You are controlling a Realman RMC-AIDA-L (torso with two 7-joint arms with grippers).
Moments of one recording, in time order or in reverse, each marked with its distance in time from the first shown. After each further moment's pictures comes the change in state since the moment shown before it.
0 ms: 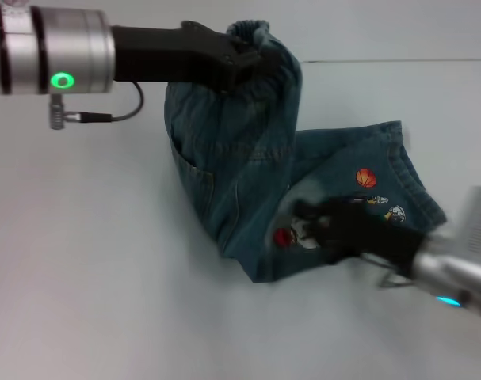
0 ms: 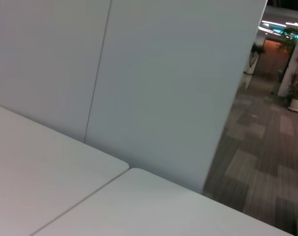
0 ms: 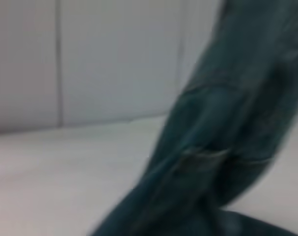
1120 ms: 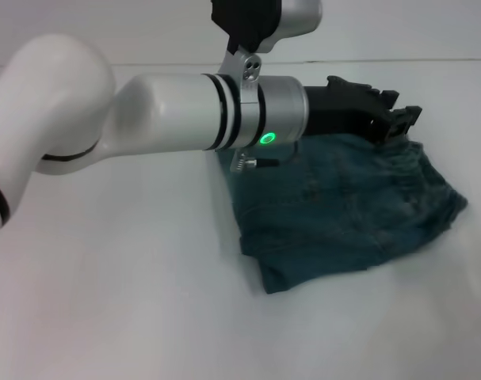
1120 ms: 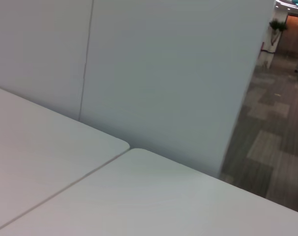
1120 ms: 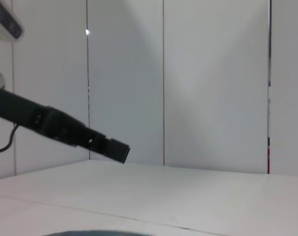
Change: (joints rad) left arm -0.124 -0.002 0.718 -0.315 -0.333 -0.765 0.054; right arm -0.378 -0.004 0.159 -0.364 0.175 -0.375 0.176
